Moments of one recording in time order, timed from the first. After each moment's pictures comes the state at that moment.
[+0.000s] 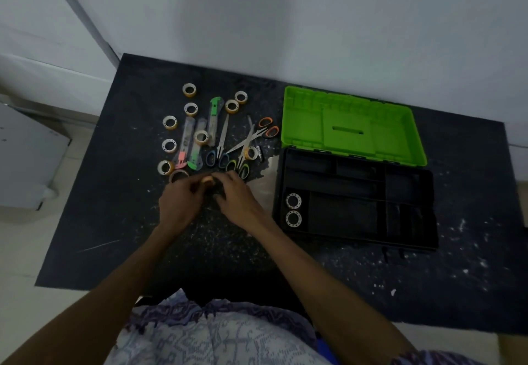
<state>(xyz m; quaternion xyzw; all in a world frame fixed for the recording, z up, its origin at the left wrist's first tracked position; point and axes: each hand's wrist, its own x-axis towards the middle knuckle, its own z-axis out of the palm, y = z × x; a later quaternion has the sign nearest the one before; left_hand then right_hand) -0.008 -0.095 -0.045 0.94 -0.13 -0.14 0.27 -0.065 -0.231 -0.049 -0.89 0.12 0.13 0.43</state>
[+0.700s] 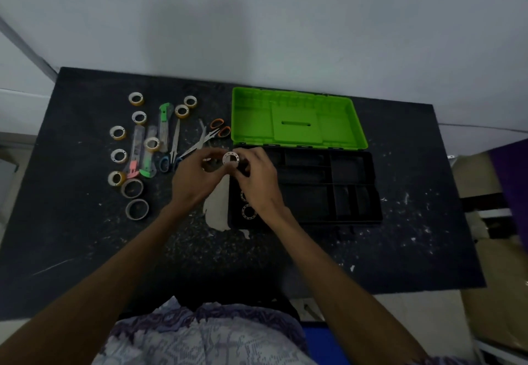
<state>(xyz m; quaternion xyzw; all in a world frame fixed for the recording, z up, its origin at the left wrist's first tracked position) -0.032 -0.213 -0.005 0.84 -0.24 -0.18 0.46 -0.125 -0.336 0.002 -0.87 0.23 -0.11 0.41</state>
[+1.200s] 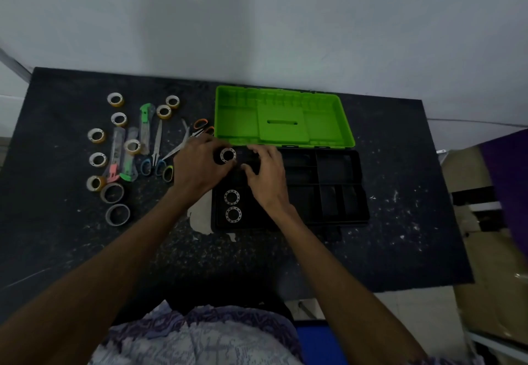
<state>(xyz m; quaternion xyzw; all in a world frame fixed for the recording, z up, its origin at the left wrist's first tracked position) -0.026 -0.266 0.002 0.90 -0.34 -0.06 0.25 -0.144 -0.385 -0.009 -0.88 0.30 -0.11 0.36</state>
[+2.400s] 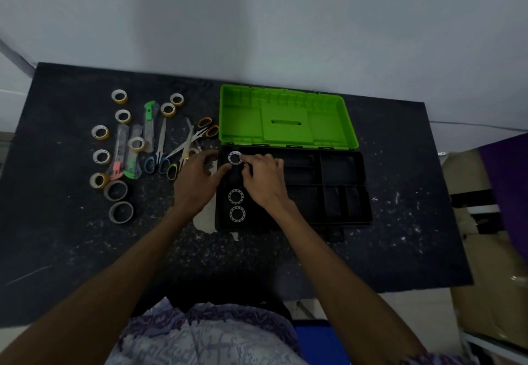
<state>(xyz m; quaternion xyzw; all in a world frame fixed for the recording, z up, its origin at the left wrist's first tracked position) -0.046 -0.241 -0.031 0.89 -0.20 -0.17 0.37 -0.132 -0.381 -0.012 -0.94 0.25 0.01 0.22</state>
